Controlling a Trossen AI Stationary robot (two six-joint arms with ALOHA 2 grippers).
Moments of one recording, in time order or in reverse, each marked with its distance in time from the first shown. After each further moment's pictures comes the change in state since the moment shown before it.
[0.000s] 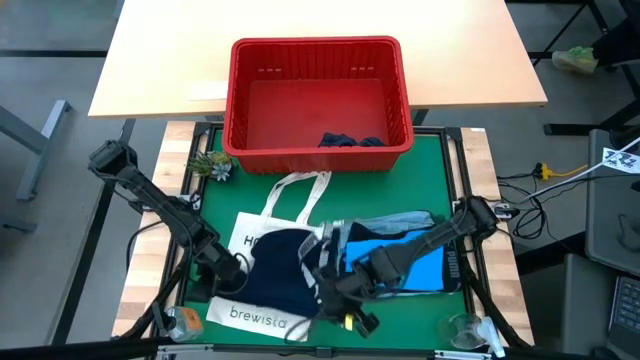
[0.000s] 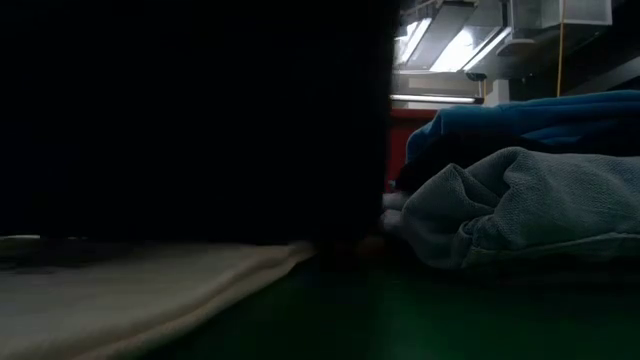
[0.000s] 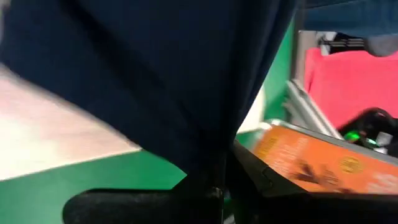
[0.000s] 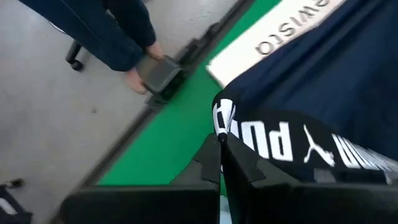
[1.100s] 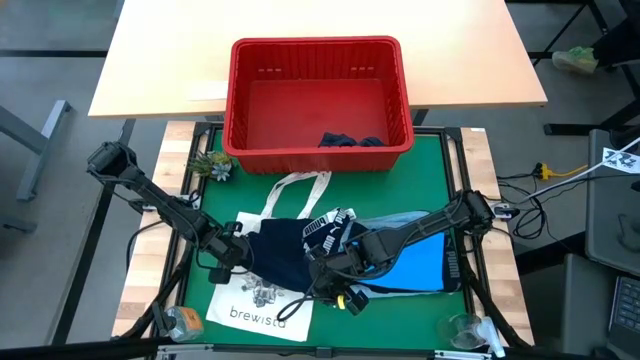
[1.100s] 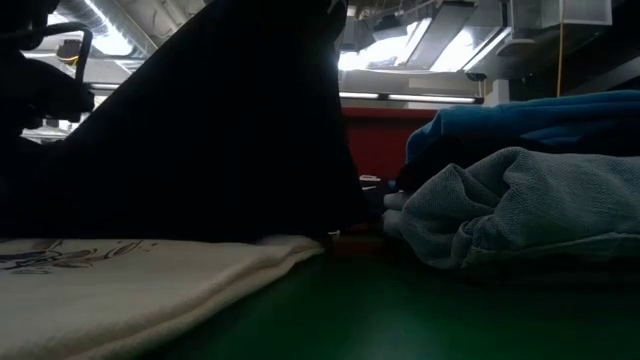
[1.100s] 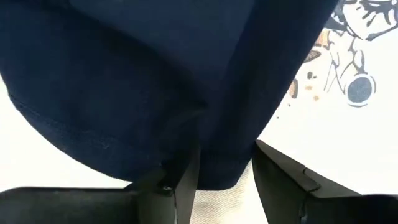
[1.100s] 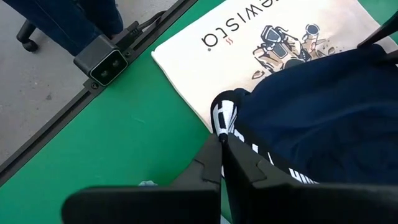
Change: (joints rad) left arm 0.090 0.002 -0.073 -0.029 -0.528 0.202; right arm -0.081 0.000 0.000 0.000 0.072 -0.183
